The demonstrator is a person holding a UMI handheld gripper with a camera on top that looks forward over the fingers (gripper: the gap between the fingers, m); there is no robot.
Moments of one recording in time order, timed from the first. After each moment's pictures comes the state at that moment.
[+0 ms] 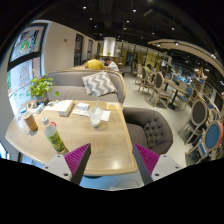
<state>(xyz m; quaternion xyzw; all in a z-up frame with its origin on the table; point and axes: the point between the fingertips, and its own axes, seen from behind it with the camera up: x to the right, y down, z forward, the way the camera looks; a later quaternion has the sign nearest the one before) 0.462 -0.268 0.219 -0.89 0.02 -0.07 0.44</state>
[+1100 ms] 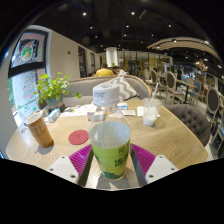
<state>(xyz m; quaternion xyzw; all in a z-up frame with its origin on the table) 0.213 -0.128 0.056 -0.86 0.05 0.01 0.52</state>
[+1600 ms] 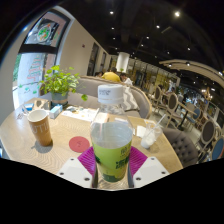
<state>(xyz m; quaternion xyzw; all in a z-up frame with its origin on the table) 0.197 -0.107 0.116 -0.84 -0.05 -0.09 0.53</state>
